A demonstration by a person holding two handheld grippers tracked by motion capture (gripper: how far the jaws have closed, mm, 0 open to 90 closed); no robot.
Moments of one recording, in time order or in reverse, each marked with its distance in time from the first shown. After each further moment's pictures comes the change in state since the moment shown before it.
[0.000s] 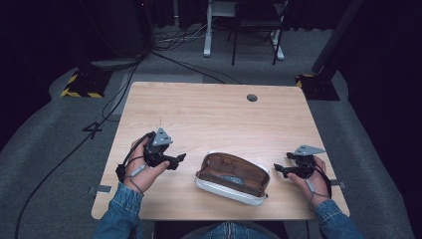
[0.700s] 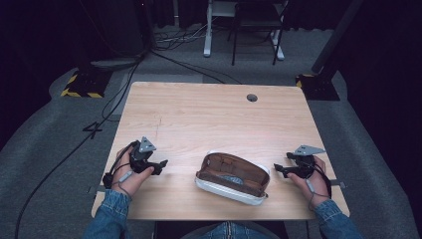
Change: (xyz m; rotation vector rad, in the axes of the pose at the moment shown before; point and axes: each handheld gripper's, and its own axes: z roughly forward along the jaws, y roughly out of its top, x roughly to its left) left arm 0.030 -0.056 0.011 0.101 0.079 -0.066; right arm 0.000 0.000 0.000 0.000 0.000 0.000
